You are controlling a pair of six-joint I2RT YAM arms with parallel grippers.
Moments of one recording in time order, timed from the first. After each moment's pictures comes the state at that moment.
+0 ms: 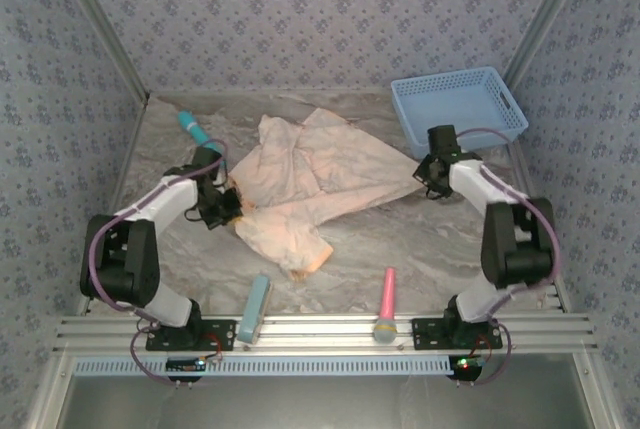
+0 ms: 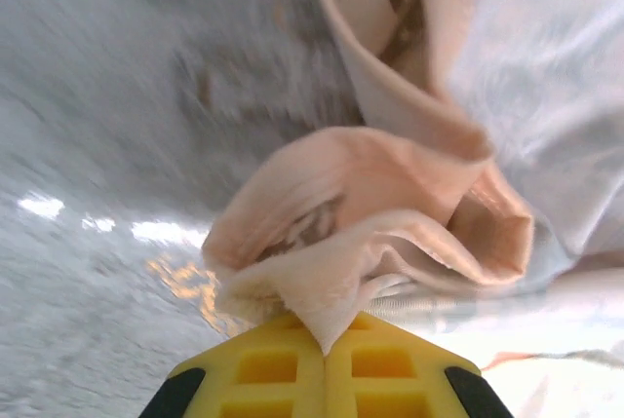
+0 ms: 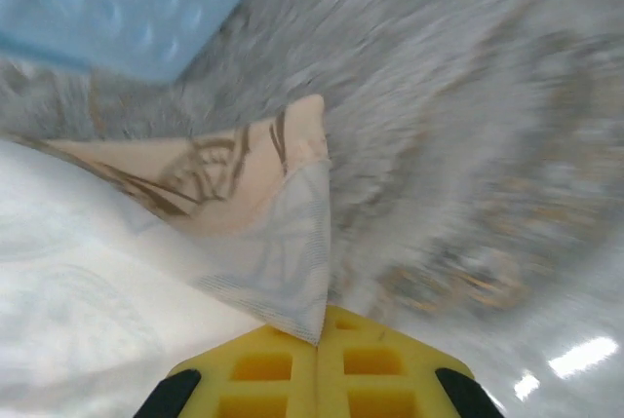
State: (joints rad) left arm -0.15 1.52 0.93 -0.74 0.23 -0.62; right arm 0.11 1.56 1.03 -0.52 0.16 0.74
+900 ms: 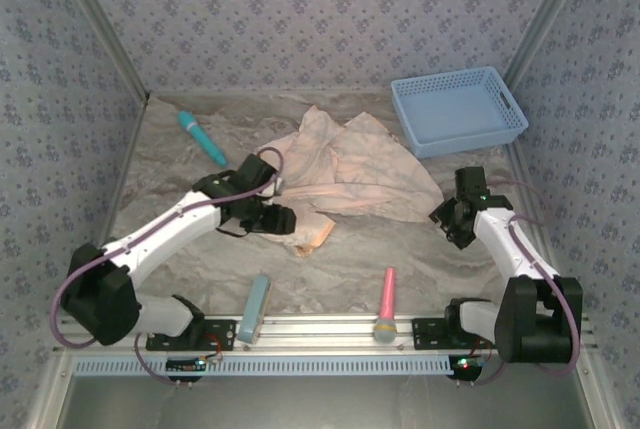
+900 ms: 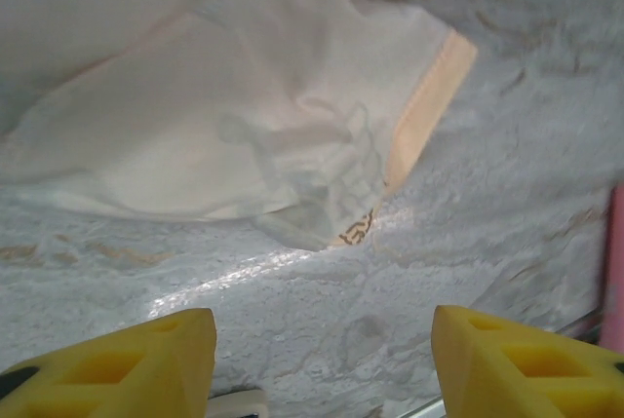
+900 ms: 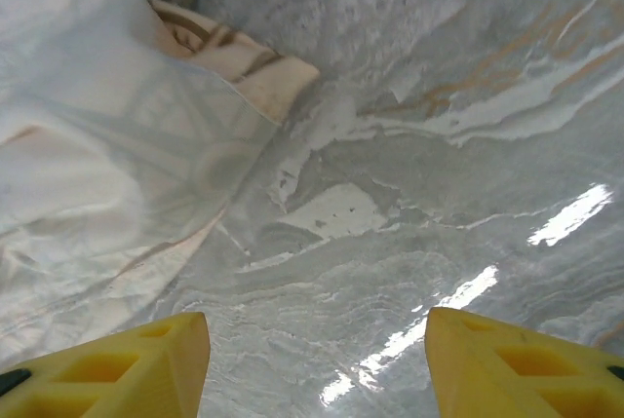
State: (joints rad) left arm -0.67 1.35 1.02 -0.84 0.19 -0.45; right arm -0.02 1.20 0.70 -0.73 -0.03 0.82
